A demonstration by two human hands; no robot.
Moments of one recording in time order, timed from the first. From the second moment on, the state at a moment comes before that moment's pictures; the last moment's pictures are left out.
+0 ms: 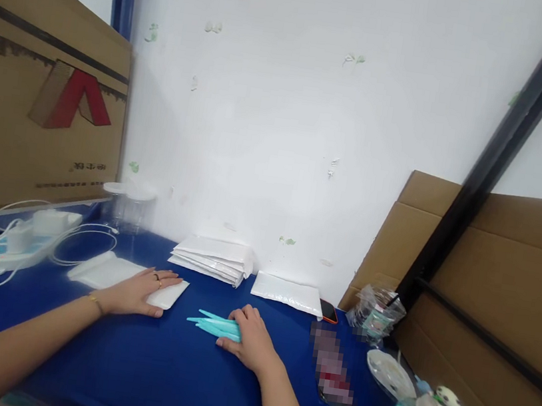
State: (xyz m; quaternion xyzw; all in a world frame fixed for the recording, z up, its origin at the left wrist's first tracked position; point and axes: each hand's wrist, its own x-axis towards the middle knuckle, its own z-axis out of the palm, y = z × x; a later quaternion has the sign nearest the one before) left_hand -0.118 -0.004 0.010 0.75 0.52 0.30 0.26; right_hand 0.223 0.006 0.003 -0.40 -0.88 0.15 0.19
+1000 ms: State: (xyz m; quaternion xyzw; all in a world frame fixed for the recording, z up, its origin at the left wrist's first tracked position) left_hand -0.001 0.046 0.008 0.82 0.50 0.20 0.18; right_hand 0.251 0.054 -0.013 -0.50 -0.75 0.28 0.34
